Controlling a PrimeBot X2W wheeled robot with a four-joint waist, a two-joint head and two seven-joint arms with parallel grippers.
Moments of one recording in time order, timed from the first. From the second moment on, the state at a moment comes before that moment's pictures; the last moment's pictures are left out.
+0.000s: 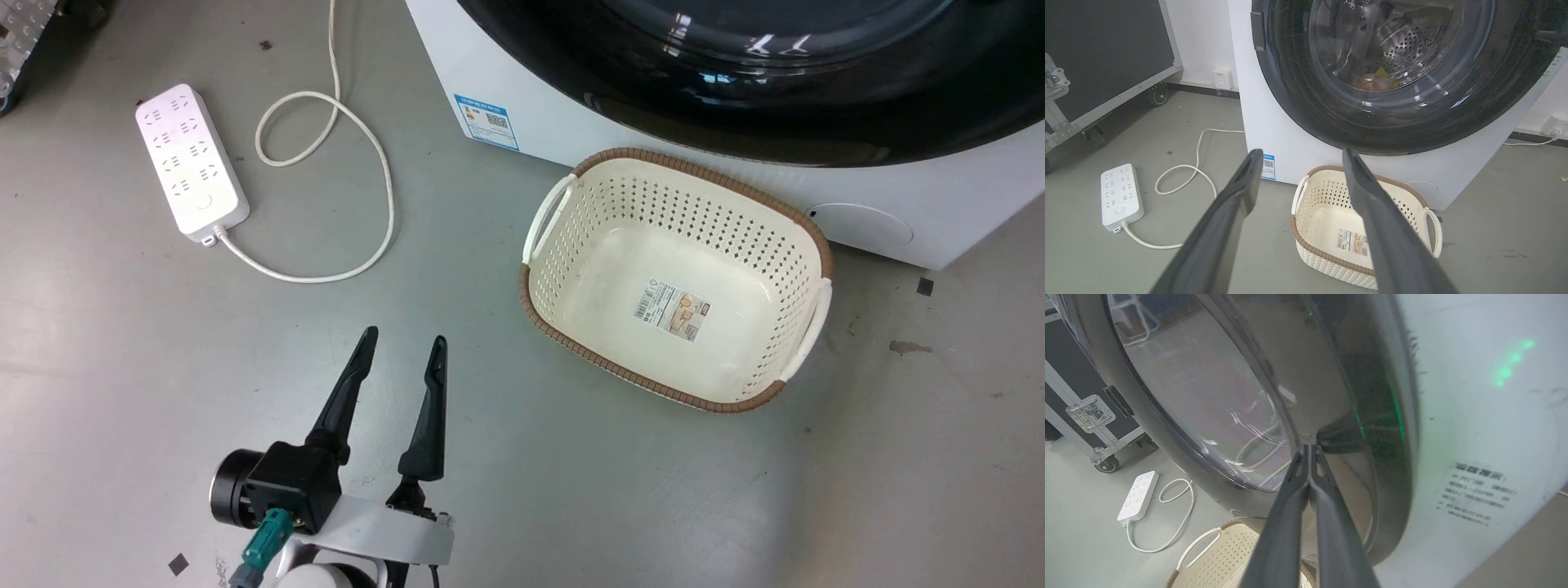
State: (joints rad) left arm -0.09 0.05 -0.20 -0.03 -0.18 -0.05 -0.26; right arm -0.87 -0.54 0.15 0.56 0.59 0.14 0.02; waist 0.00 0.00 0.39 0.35
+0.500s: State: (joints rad) left arm -0.08 0.05 -0.17 0.01 -0.18 -0.05 -0.26; right arm -0.77 -0.49 0.18 0.59 0.57 0.13 -0.13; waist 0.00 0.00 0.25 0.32
